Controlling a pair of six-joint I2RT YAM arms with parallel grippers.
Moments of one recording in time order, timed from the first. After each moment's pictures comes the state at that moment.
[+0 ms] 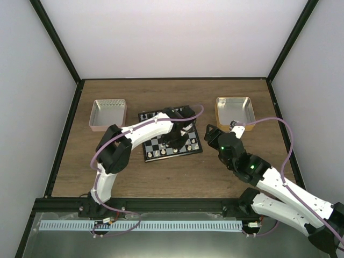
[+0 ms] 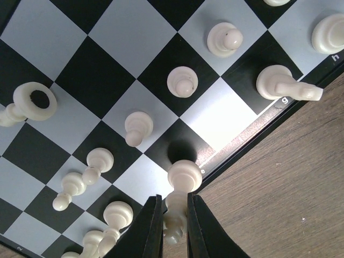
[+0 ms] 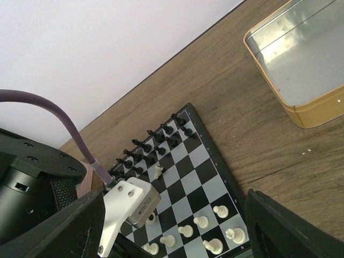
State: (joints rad) left arm -0.86 2.07 1.71 -1.15 -0.02 -0.24; right arm 0.81 0.77 0.65 -0.33 0.56 1.00
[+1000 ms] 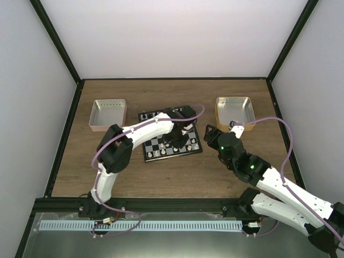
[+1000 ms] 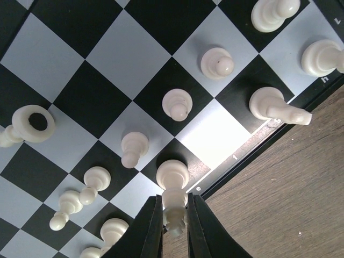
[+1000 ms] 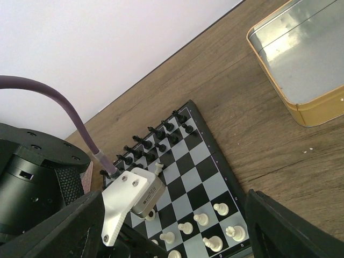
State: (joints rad) left arm -0.86 2.08 1.72 -1.11 -0.02 -0.24; right arm 0.81 0.77 0.65 -0.33 0.54 0.99
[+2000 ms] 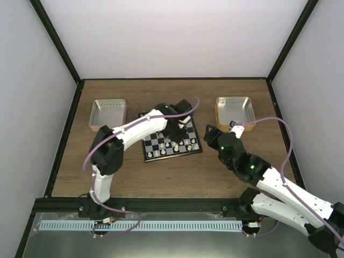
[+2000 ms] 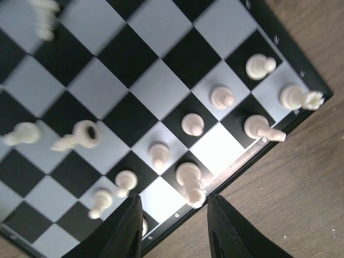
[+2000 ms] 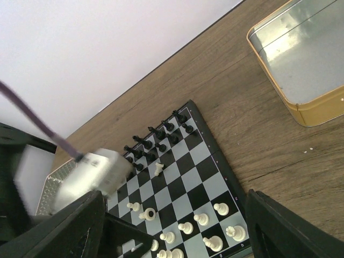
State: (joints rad) left arm -0.83 2.02 1.72 -1.08 -0.03 -0.25; right arm 0.81 0.77 0.65 -0.33 0.54 0.99
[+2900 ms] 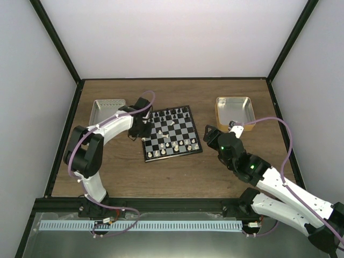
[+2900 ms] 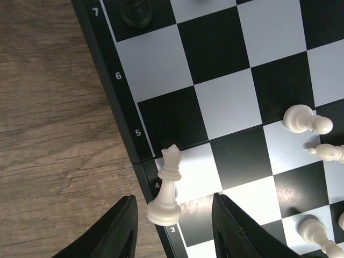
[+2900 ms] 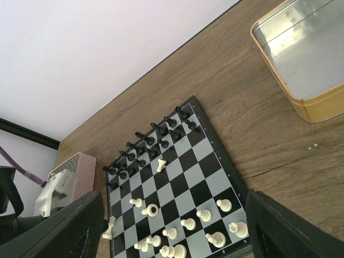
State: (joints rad) left arm -0.46 1.78 1.25 -0.78 -0.02 -0.37; right arm 0.81 0.77 0.65 -0.33 0.52 1.00
